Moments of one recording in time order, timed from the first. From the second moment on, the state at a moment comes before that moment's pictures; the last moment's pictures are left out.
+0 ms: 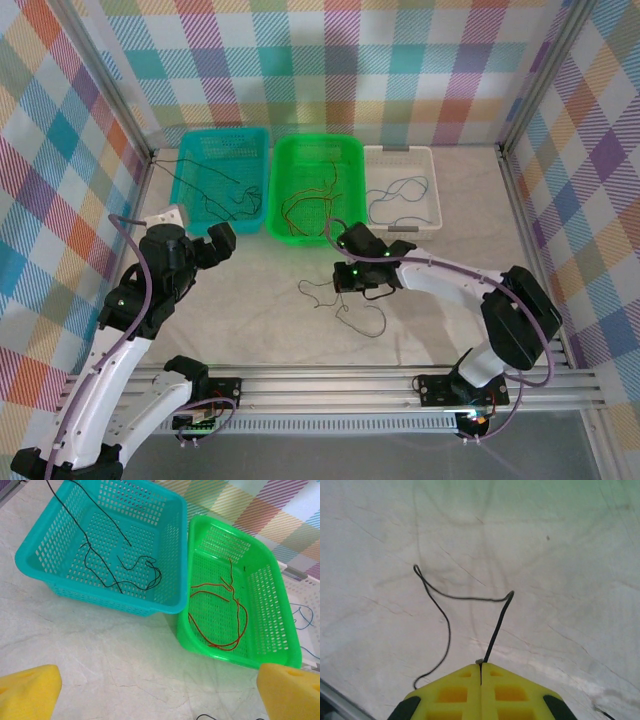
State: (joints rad) left arm -0.34 0.73 0.95 -0.74 -0.23 -0.55; right arm 0.80 1.54 1.00 -0.51 -0.16 0.62
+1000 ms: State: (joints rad) left arm -0.34 0.55 0.75 -0.43 0.11 -0.72; right arm 0.80 1.71 1.78 -0.63 -0.59 0.56
